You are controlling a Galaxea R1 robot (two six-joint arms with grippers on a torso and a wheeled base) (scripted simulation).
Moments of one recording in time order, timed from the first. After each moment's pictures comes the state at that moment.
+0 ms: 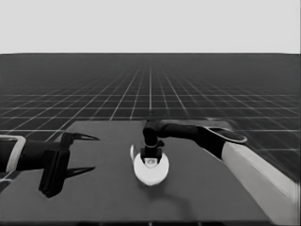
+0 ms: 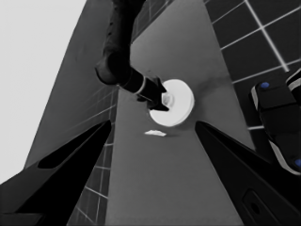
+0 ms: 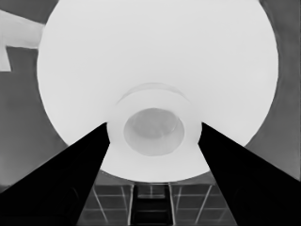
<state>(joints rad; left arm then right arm) -0.34 1.75 -0.42 0.31 0.68 0.35 -0.06 3.07 -1.73 -0.24 -1.52 1.35</state>
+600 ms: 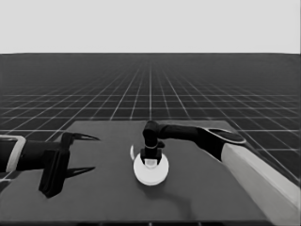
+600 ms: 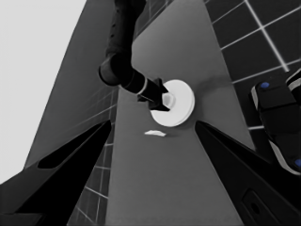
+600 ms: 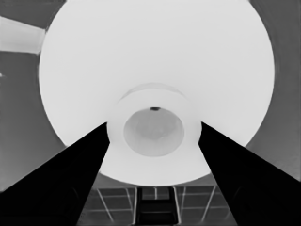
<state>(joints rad) -0.34 1.75 -0.42 0.31 0.68 0.35 -0.07 3.07 -1.74 -0.25 -1.51 1.38</state>
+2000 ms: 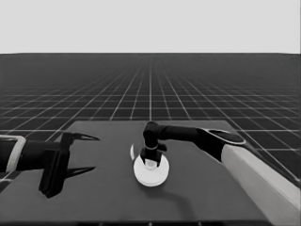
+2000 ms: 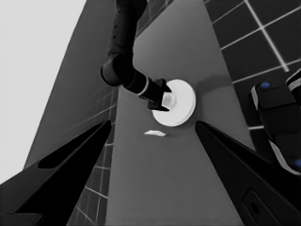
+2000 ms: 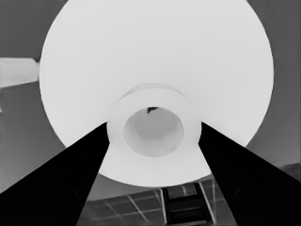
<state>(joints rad) -0.34 1.75 -0.42 0.31 0.68 0.35 -0.08 3.07 -1.74 -0.25 -1.51 1.63</state>
